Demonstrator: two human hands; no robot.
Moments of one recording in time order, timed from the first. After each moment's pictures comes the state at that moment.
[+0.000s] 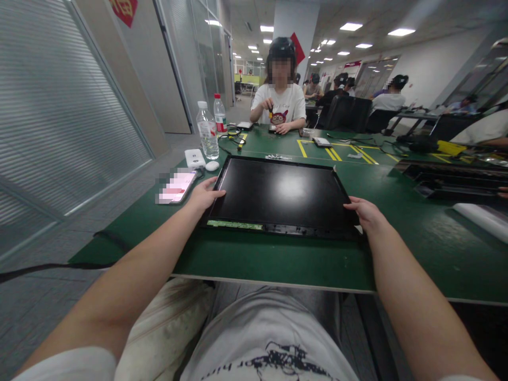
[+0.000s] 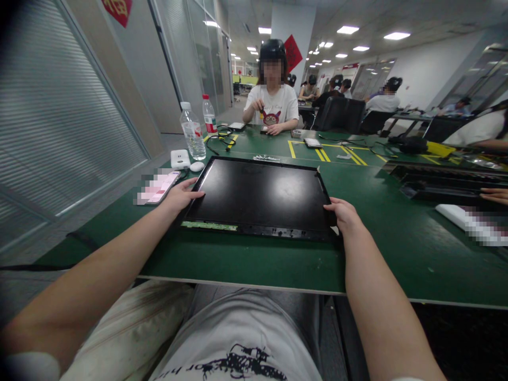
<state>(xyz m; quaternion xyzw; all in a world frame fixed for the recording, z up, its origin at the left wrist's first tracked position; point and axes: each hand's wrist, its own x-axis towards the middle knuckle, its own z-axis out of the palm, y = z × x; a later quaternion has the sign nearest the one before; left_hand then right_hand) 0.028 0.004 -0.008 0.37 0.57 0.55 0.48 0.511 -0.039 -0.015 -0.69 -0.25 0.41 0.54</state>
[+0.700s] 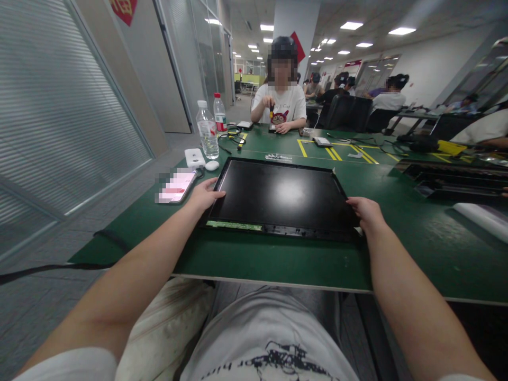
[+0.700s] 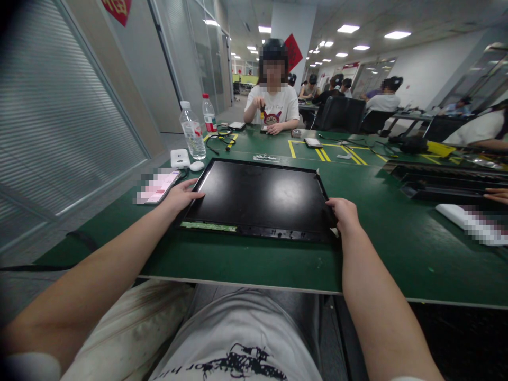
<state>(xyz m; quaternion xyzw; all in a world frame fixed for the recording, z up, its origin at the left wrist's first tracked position) 0.028 0.005 -0.007 0.39 0.60 0.52 0.47 0.505 -0.037 -0.023 -0.71 -0.25 0.30 0.58</state>
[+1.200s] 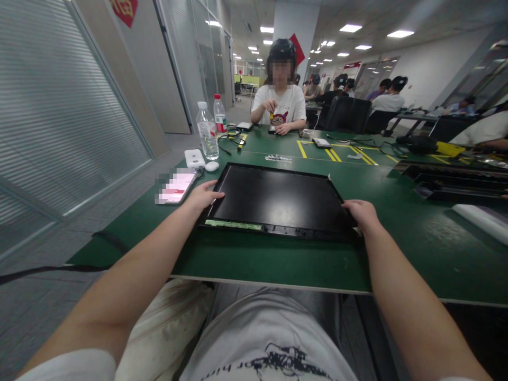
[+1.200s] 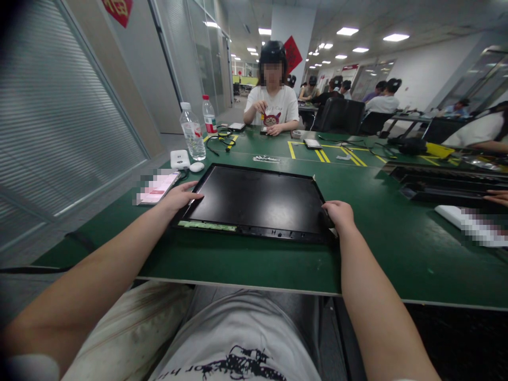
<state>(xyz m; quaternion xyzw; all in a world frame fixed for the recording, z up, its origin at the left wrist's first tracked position) 0.021 0.002 0.000 0.38 0.62 0.48 0.49 0.498 -0.041 -0.023 -0.79 -0.35 0.20 0.46</state>
